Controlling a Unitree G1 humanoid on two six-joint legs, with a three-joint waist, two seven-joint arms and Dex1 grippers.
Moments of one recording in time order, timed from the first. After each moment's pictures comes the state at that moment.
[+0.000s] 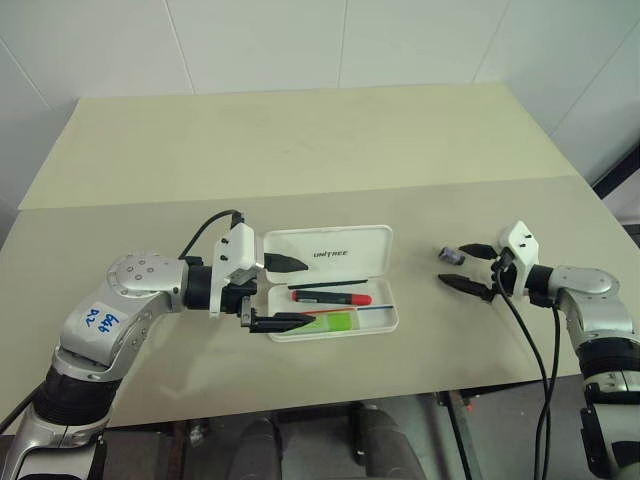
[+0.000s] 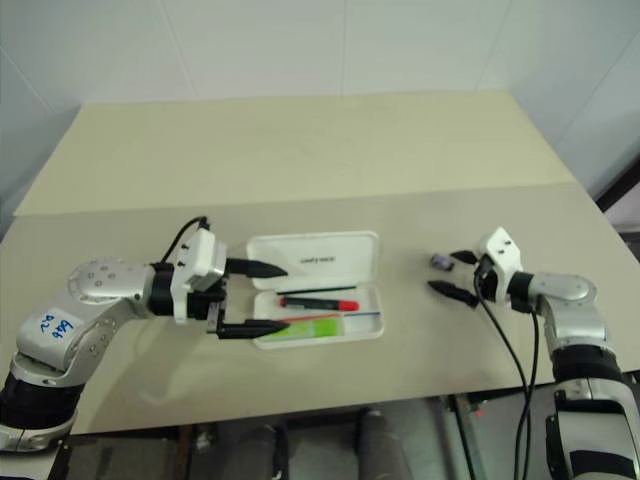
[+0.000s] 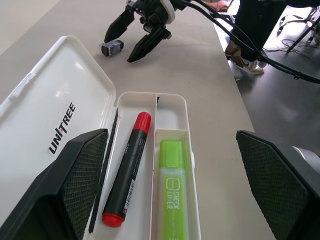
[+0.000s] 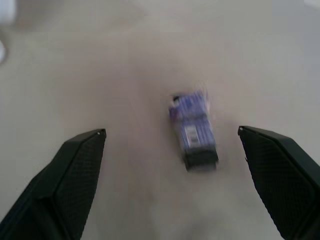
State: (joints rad) left arm -0.41 0.74 -0.04 -0.43 -0.52 0.65 -1.01; right arm -0.59 -0.73 -0.05 0.74 0.22 -0.03 1.13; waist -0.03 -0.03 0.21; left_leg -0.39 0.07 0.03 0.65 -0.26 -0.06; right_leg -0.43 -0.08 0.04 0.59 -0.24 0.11
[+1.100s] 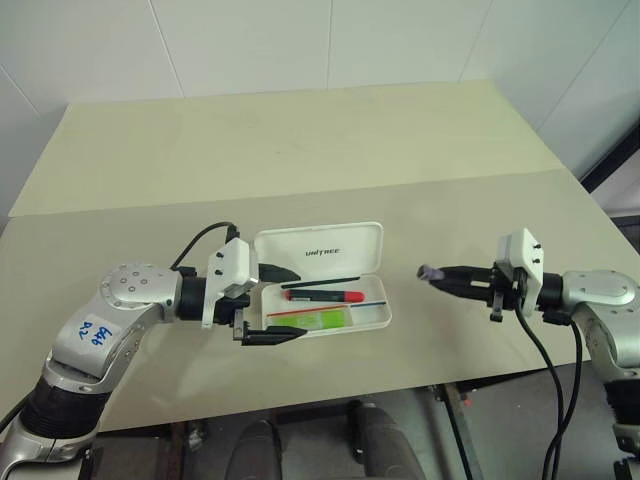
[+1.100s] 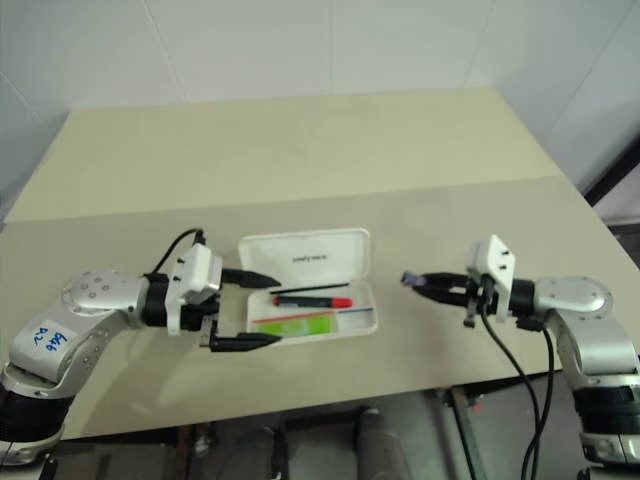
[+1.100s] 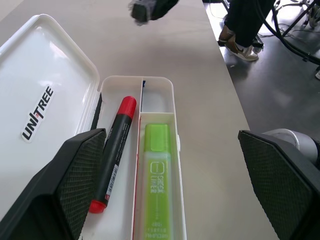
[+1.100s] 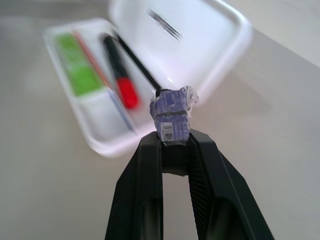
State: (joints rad) left arm -0.34 0.79 -0.04 -0.43 -0.51 0.58 -1.04; right arm -0.26 -0.81 -0.08 -0.15 0.48 0.30 1.23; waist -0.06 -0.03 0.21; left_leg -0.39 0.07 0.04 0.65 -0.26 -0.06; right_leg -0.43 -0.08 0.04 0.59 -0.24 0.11
